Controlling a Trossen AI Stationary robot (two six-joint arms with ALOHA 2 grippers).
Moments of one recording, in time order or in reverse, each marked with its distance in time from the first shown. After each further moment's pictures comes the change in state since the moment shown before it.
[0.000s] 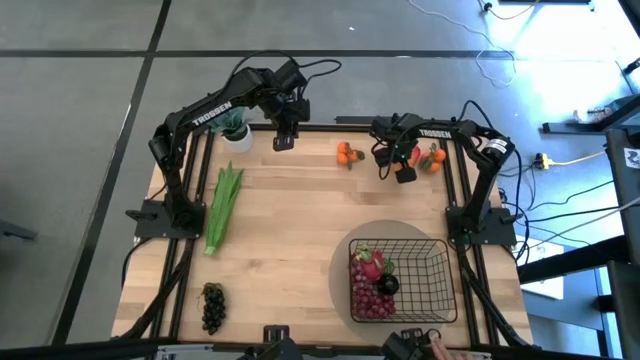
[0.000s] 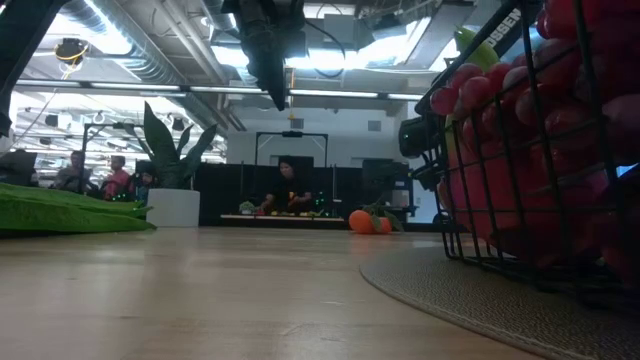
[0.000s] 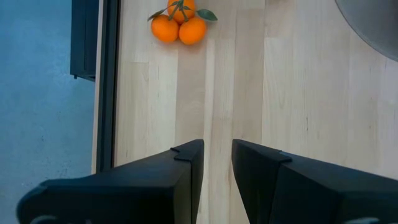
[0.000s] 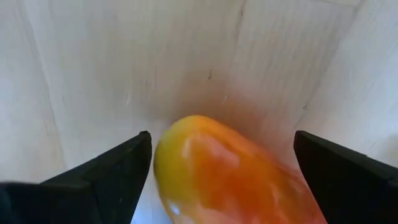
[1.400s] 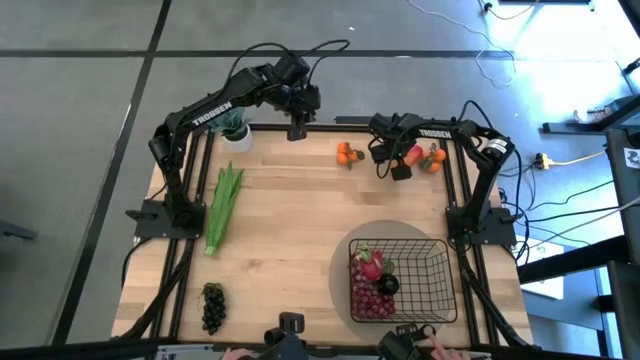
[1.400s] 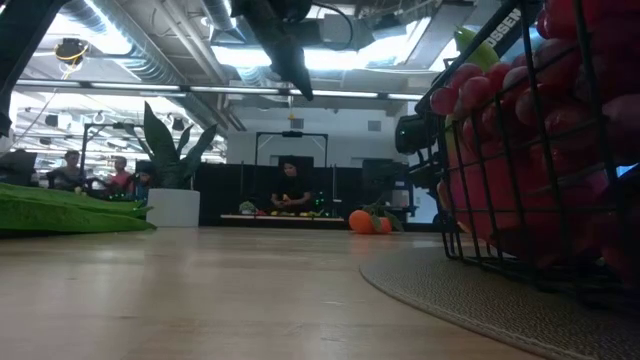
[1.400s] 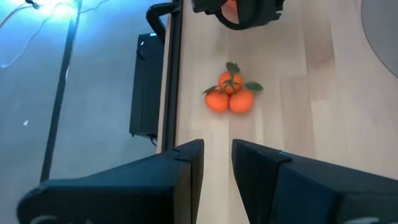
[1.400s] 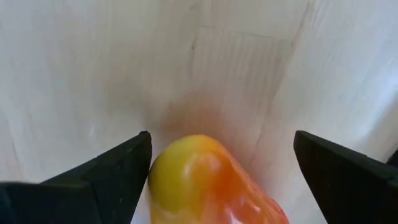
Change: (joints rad) left arm -0.002 0.000 0.000 0.292 -0.030 0.048; right arm 0.001 0.000 0.000 0.100 0.015 -0.001
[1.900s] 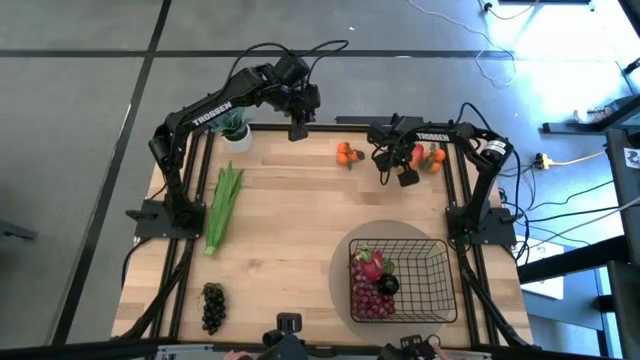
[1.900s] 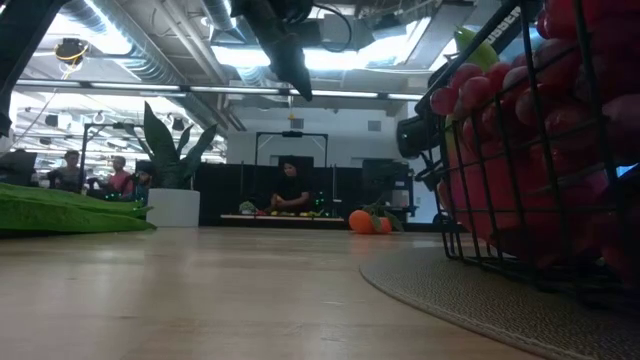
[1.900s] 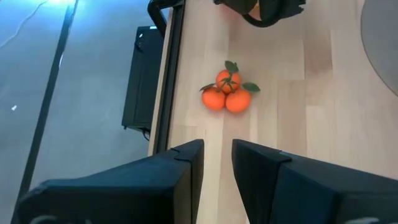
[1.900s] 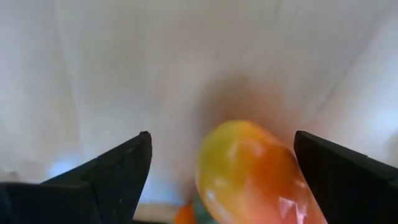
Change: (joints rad) left arm 0.000 0.000 0.000 -0.011 0.000 -0.075; right arm 0.056 -0.001 0.001 -0.177 0.062 0.009
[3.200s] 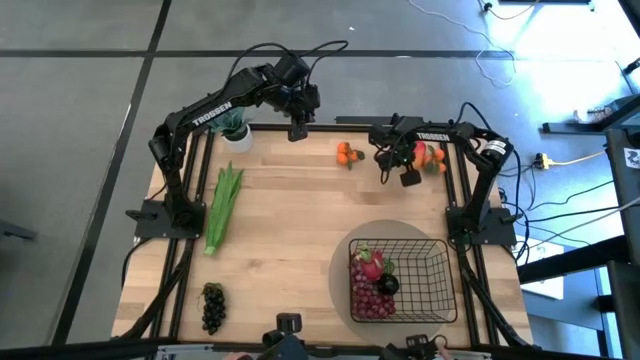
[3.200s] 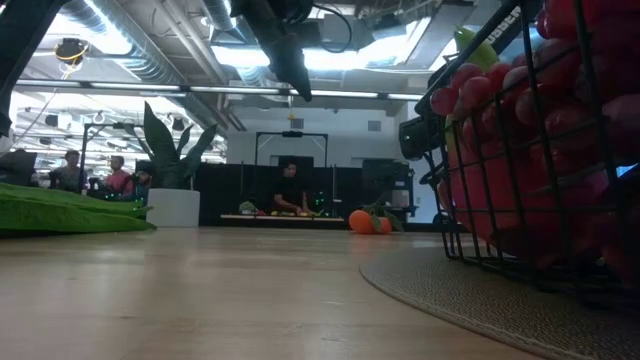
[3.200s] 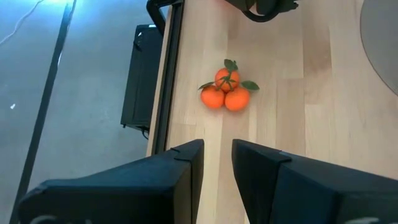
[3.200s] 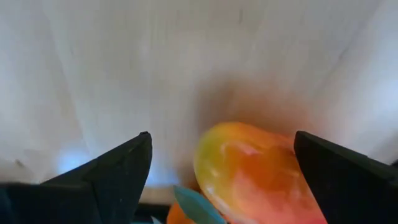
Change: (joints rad) left arm 0.000 0.000 0.000 -0.007 0.000 -0.002; right arm -0.006 0.000 0.000 -0.046 0.054 0.065
